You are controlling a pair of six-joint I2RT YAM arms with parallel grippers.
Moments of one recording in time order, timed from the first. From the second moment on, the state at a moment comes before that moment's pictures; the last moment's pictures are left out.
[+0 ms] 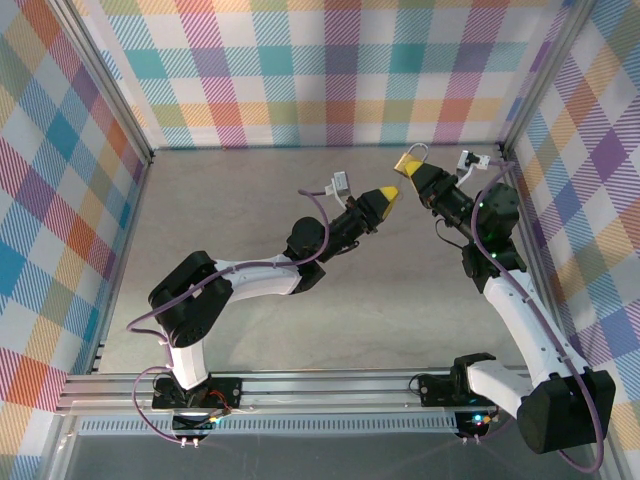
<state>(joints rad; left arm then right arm) -0.89 1.82 1.09 1.18 0.12 -1.39 0.18 1.04 0.86 0.28 -0.52 1.15</state>
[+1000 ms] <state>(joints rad) -0.89 1.82 1.10 1.18 0.18 -1.39 0.18 1.04 0.86 0.28 -0.55 1.15</state>
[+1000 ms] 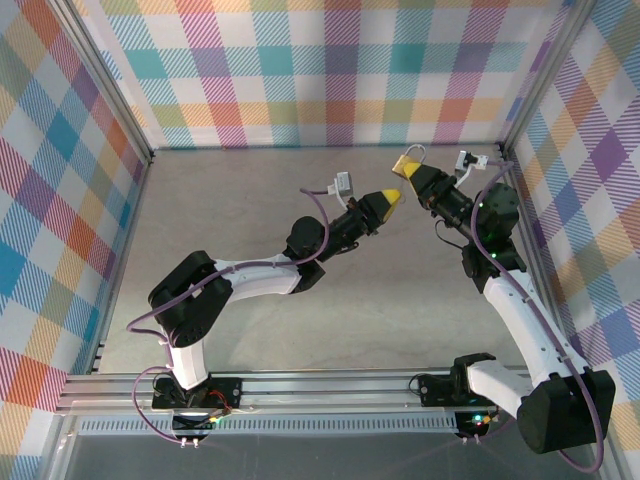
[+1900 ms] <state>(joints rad) -0.87 1.80 1.10 1.17 0.22 -1.41 0.19 1.01 0.83 0.32 -0.55 1.15</state>
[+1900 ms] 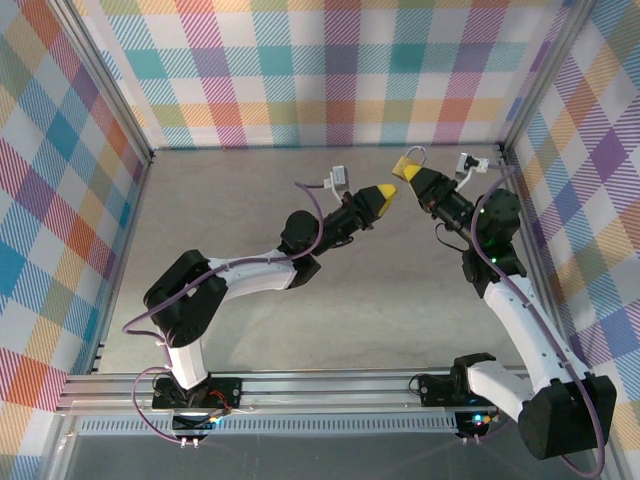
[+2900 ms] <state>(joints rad) -0.90 1.69 1.17 0.69 0.15 -1.00 0.22 0.98 0.88 0.00 -0.47 1.18</state>
